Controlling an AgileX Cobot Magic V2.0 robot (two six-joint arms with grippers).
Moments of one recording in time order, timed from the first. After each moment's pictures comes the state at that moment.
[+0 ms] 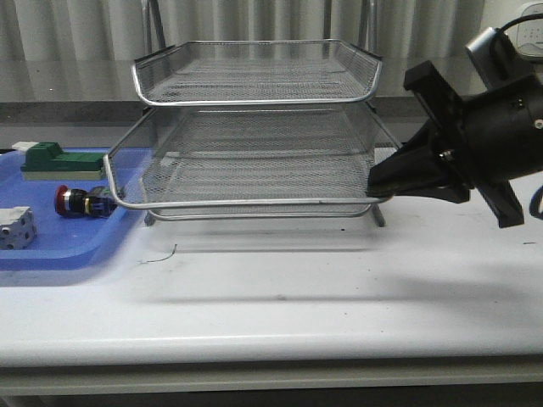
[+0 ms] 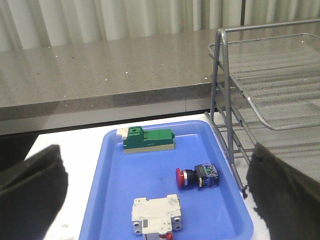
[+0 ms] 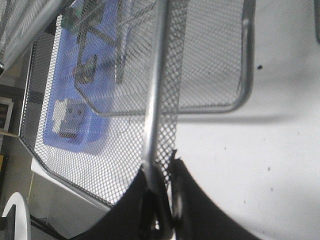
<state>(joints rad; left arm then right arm) -0.04 0.46 -0.44 -0.15 0.19 0.24 0.08 1.67 -0.68 1.81 0.72 -1.29</state>
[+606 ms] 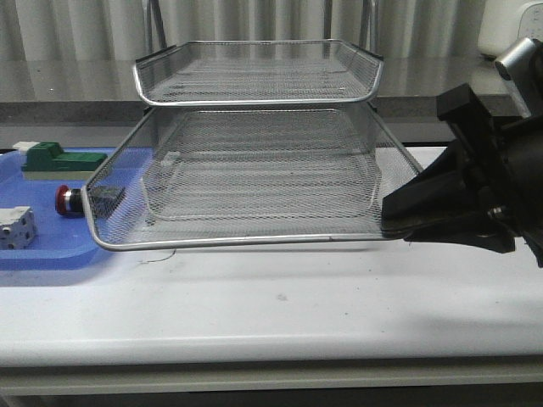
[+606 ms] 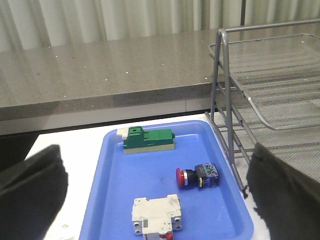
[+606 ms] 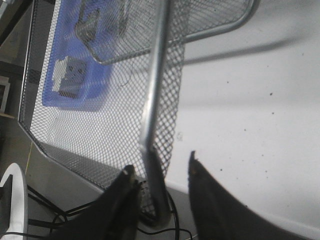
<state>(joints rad) -0.04 0.46 -0.44 -0.15 0.19 0.24 0.08 1.55 -0.51 1.82 0.75 -1.37</state>
